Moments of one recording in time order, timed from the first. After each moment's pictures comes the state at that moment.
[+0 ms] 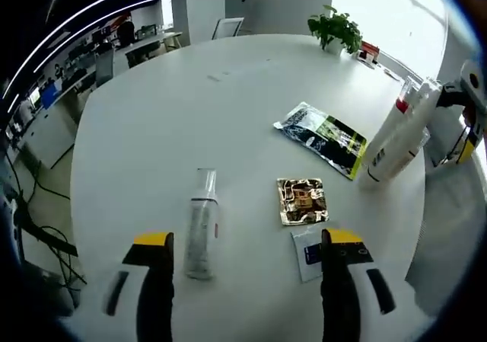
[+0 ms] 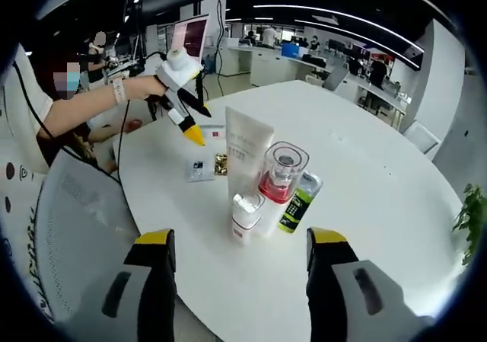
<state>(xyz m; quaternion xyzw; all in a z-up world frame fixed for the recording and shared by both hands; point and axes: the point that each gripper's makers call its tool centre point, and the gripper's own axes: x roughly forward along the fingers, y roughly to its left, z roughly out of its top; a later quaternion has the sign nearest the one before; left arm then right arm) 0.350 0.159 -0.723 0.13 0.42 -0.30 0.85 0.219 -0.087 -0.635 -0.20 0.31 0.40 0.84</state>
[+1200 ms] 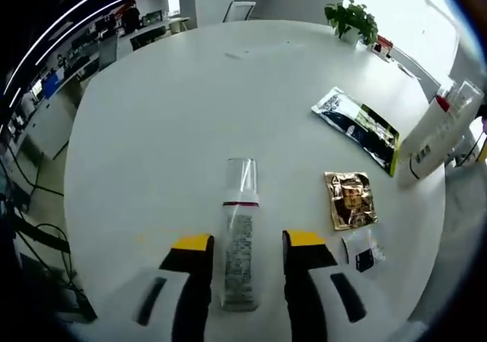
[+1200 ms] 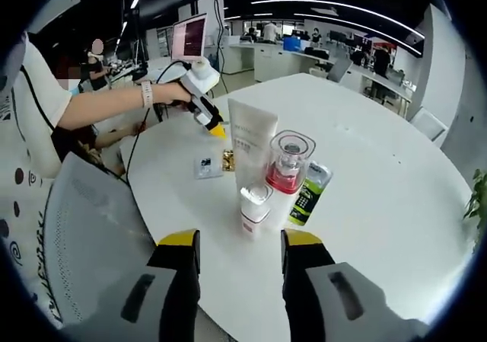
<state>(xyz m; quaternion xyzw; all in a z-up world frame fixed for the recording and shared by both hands) 0.392 0.180 -0.763 0.15 0.44 -0.27 0.84 0.212 -0.088 -0.643 -0.17 0.33 0.42 0.83</state>
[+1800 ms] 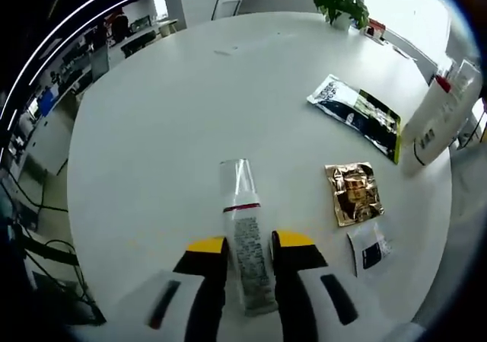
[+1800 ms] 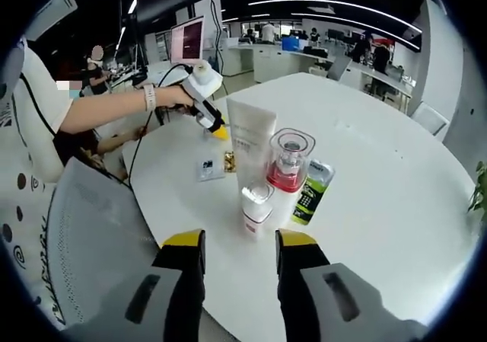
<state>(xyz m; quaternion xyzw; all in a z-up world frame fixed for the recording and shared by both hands) 0.389 0.172 -0.765 0.19 0.45 -0.29 0.83 0.211 -0.086 -0.644 -0.15 0.33 0.42 0.83</state>
